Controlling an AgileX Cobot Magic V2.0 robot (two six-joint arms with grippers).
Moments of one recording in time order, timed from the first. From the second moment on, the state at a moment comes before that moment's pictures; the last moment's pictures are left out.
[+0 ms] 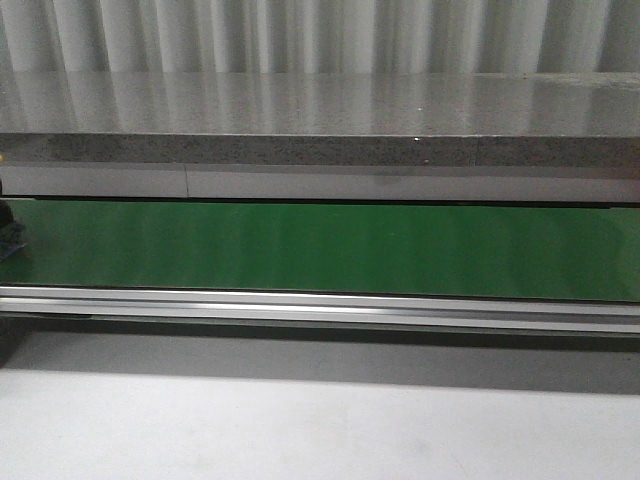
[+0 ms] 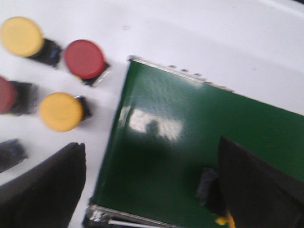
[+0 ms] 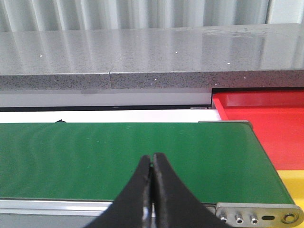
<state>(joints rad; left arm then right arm) 0.11 1.59 -1.40 -0.06 1.04 -0.10 -0.03 -0.01 0.03 -0.09 0.08 0.14</state>
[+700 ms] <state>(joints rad) 0.41 1.77 -1.39 0.09 1.22 -0.08 -0.03 -0.01 0.03 -0.09 0.08 0.14</state>
